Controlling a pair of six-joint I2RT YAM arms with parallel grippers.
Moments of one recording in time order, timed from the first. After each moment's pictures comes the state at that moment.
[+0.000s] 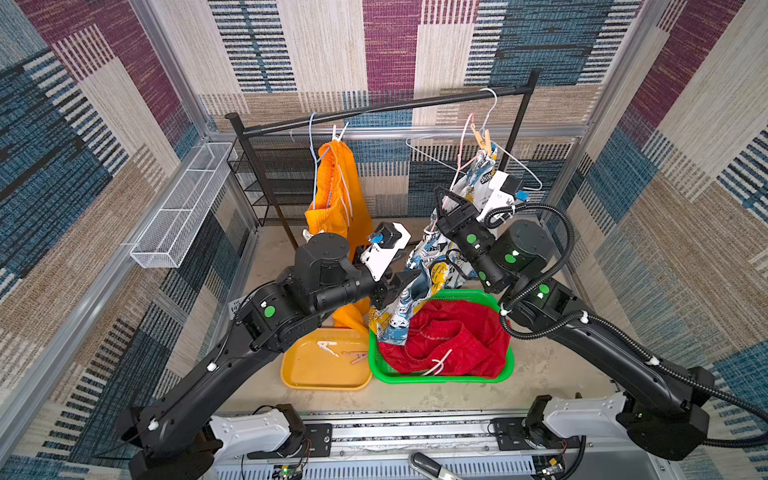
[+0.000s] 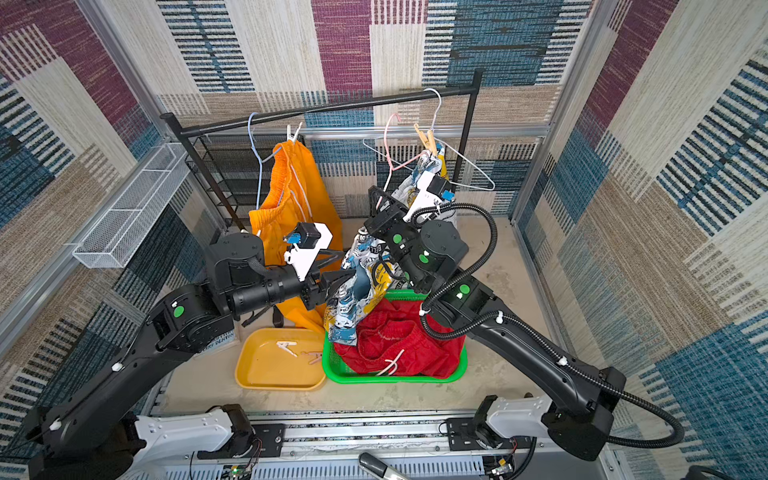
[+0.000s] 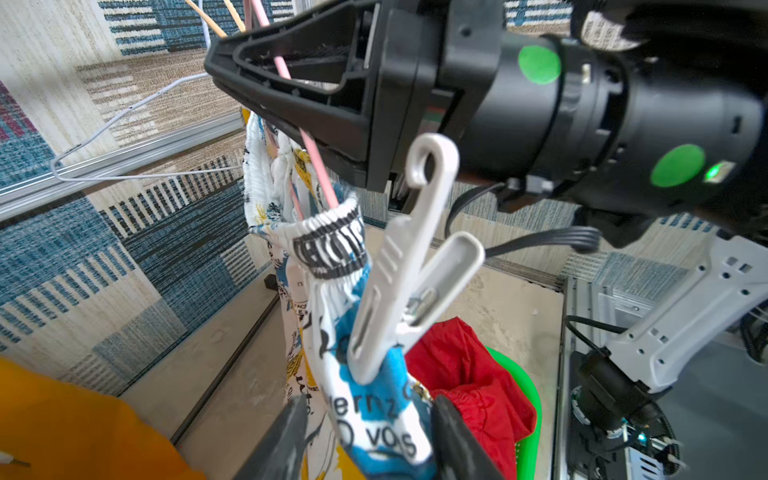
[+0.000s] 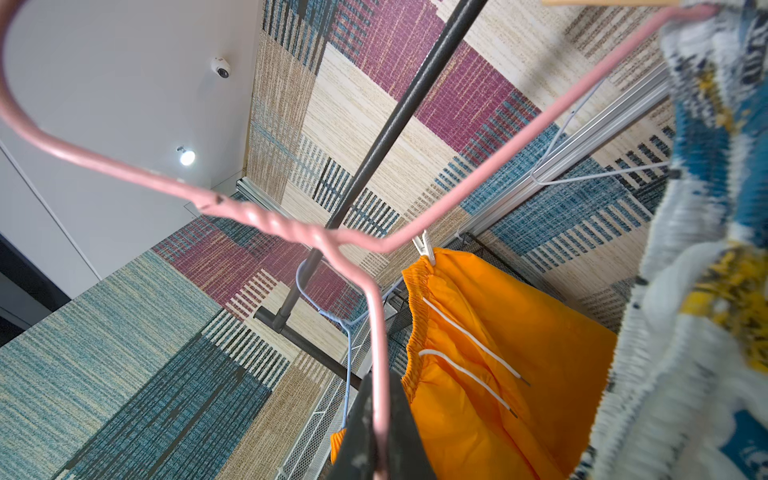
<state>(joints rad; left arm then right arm) -0.87 1.18 1.54 -0.63 0.10 0.13 0.86 1.27 1.44 0.09 0.38 0.81</state>
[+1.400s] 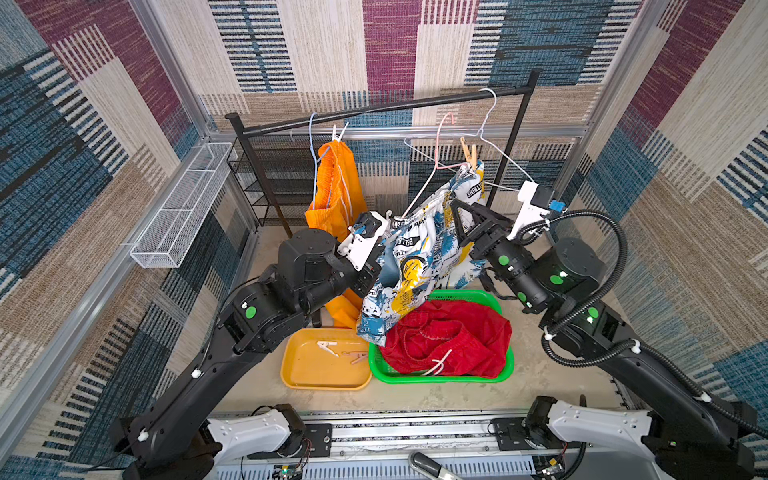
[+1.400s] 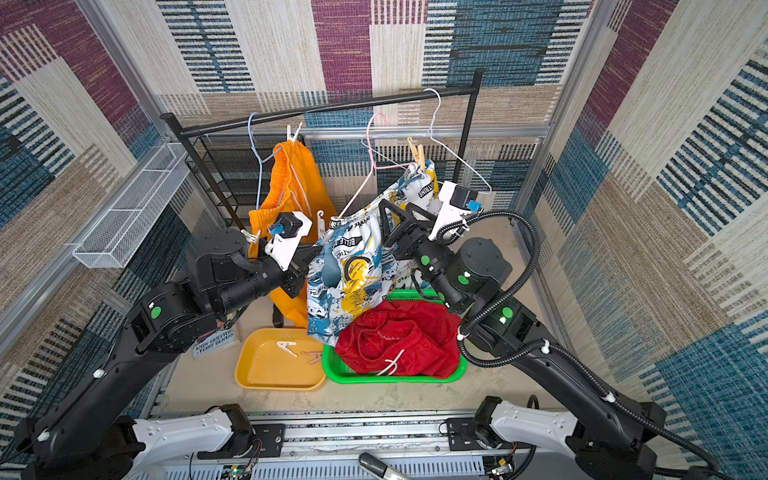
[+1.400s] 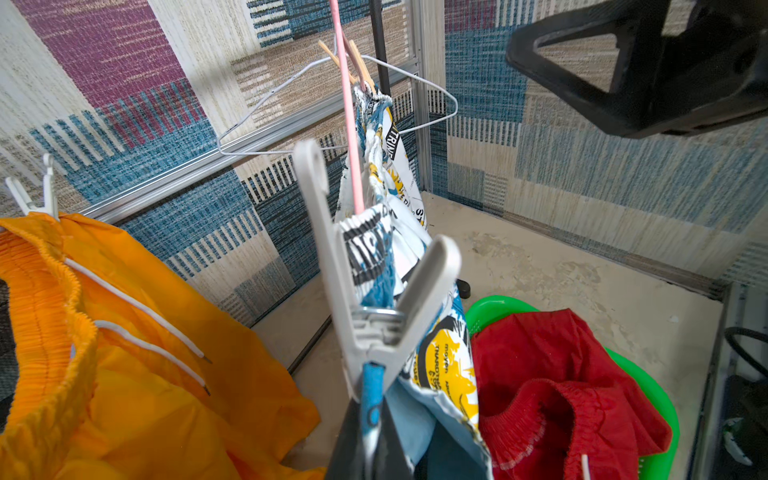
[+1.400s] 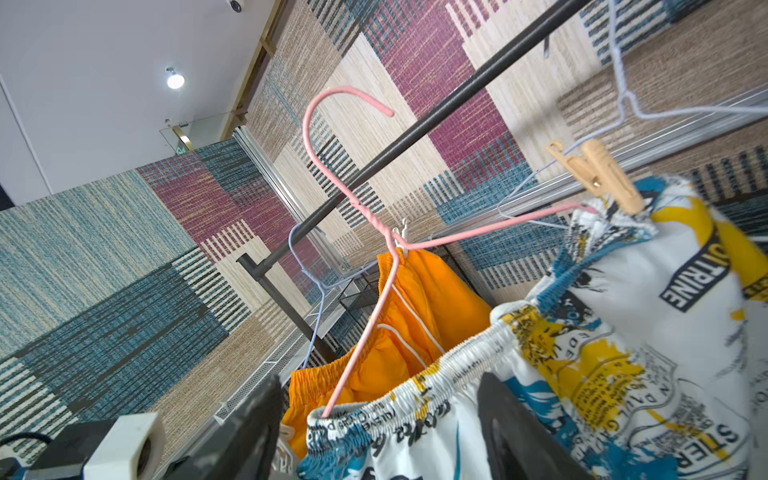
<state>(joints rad) -0.81 1.15 1.61 -0.73 -0.11 0.17 0.86 1.05 1.37 -0.09 0.35 0.51</state>
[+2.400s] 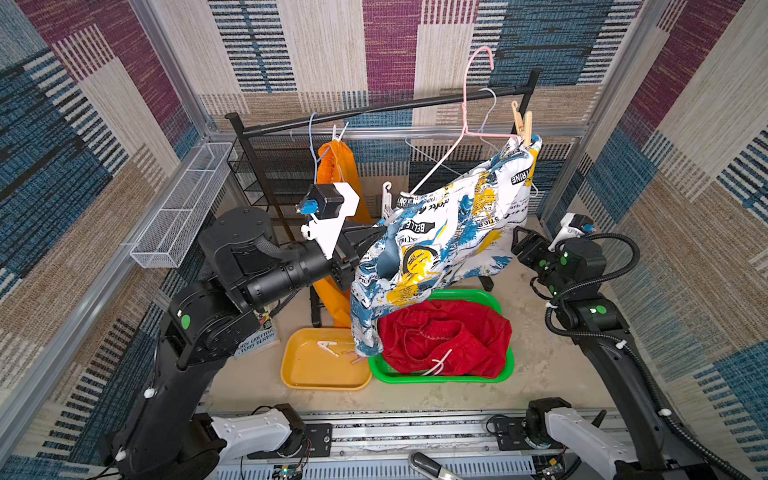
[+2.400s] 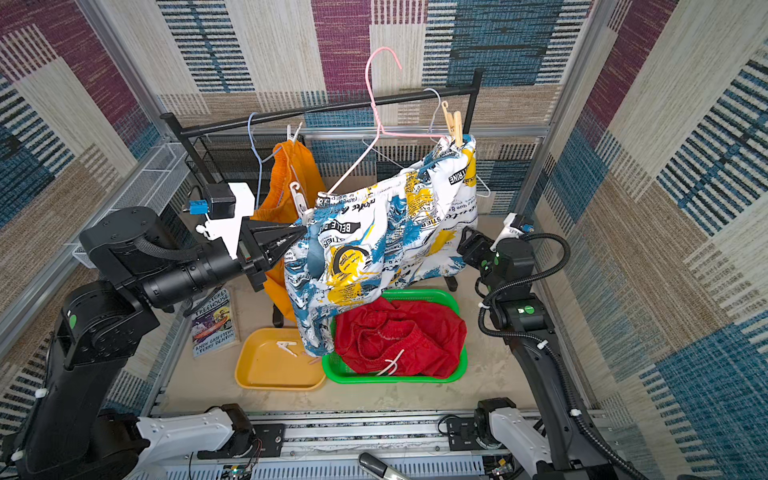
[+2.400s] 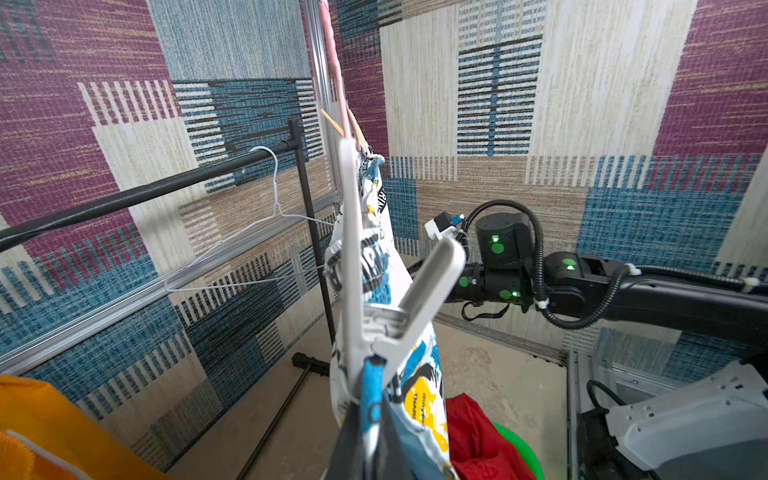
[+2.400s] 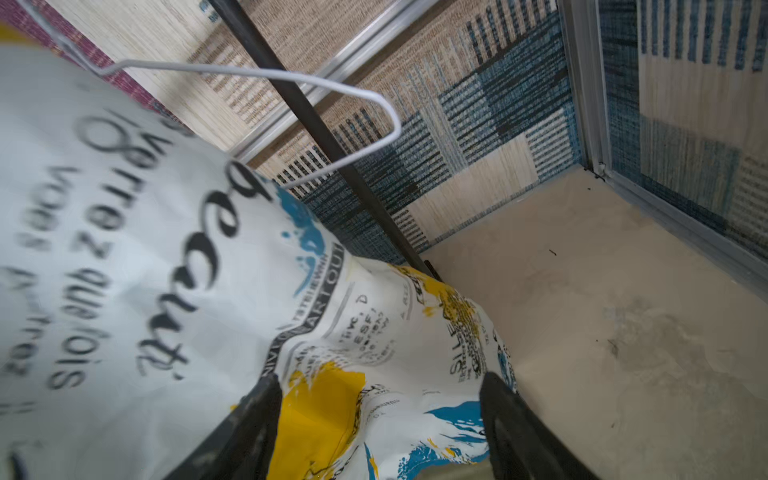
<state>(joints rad) -0.79 1.18 1.93 -0.78 0.22 0.13 0.08 0.97 0.99 -0.25 0.02 0.62</state>
